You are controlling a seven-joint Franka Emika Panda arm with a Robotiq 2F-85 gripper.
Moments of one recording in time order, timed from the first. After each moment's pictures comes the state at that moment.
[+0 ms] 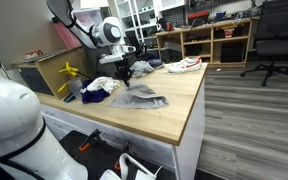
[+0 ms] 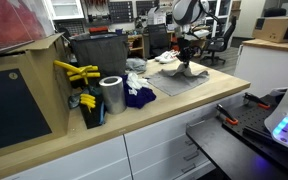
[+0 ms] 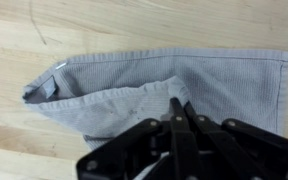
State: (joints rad) arm 0.07 0.18 0.06 -2.25 -0.10 2.25 0.08
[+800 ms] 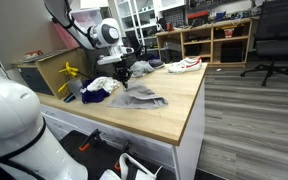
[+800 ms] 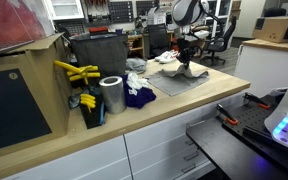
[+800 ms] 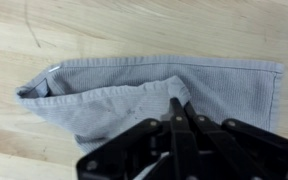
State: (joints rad) arm 0.08 0.17 0.07 -2.27 -0.10 2.25 0.06
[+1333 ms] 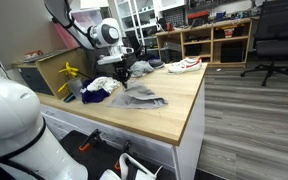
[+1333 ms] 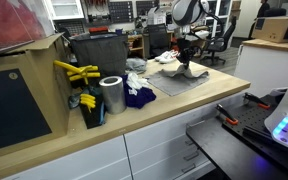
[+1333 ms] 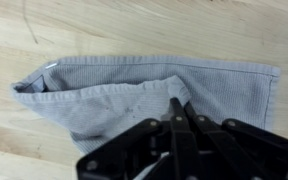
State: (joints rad) arm 0.08 0.17 0.07 -2.27 -0.09 2.25 0.02
